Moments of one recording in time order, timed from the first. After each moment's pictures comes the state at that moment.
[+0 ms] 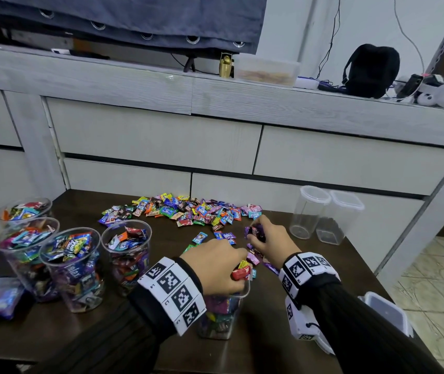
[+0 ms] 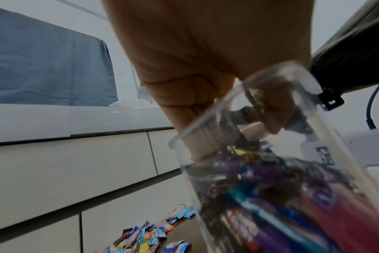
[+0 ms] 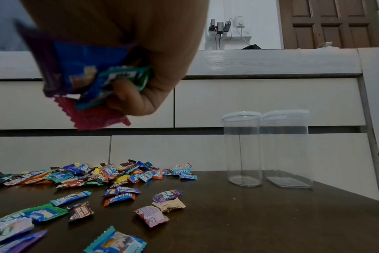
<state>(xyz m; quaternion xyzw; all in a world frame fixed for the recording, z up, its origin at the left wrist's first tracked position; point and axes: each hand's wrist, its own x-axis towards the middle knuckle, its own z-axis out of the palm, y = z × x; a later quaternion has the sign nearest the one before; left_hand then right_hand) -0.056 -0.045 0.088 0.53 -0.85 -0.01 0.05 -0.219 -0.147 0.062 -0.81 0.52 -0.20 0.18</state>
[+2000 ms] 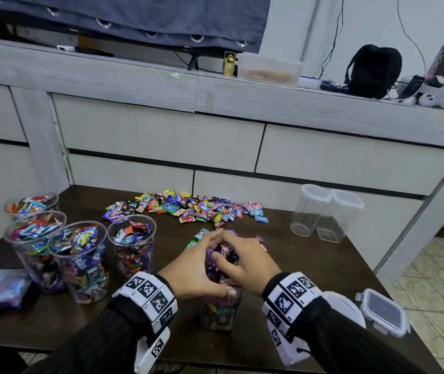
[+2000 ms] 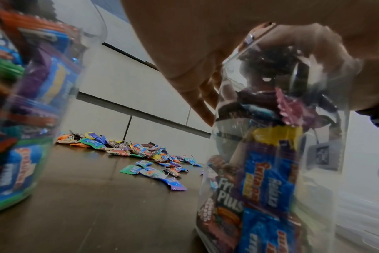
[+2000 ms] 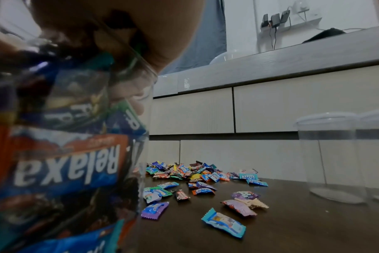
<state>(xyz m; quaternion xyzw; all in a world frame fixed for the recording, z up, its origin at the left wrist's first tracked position) -0.013 -0.035 0.036 0.53 -0.72 -0.32 0.32 -0.182 -0.070 0.067 -0.90 0.29 -0.28 0.17</state>
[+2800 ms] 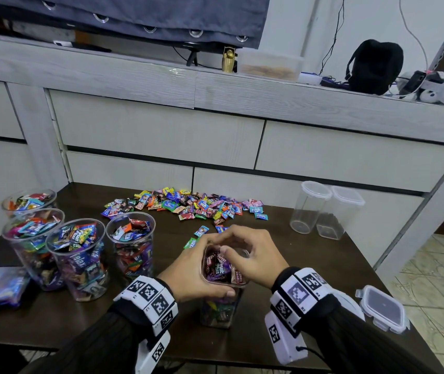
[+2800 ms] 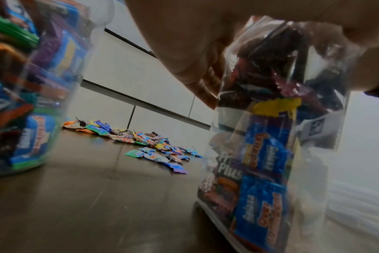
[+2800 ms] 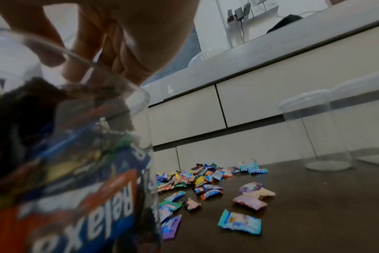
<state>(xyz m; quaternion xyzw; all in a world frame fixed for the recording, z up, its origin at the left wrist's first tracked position) -0.014 -0.029 0.025 0.48 -0.70 -0.34 0.41 -0.189 -0.071 0.076 -0.85 0.25 -0.37 0.27</state>
